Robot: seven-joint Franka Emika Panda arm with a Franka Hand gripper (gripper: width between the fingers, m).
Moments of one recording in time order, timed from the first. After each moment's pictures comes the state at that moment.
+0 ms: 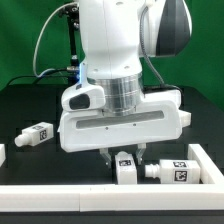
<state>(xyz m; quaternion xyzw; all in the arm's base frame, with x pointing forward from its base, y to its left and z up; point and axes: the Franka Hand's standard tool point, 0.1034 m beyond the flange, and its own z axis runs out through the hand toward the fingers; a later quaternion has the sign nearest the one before) 0.571 0.009 0.010 -1.00 0.00 0.00 0.06</state>
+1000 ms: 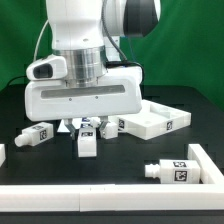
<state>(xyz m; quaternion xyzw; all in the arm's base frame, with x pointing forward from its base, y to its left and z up) 0.523 -0.054 0.043 -1.00 0.01 0.00 0.04</state>
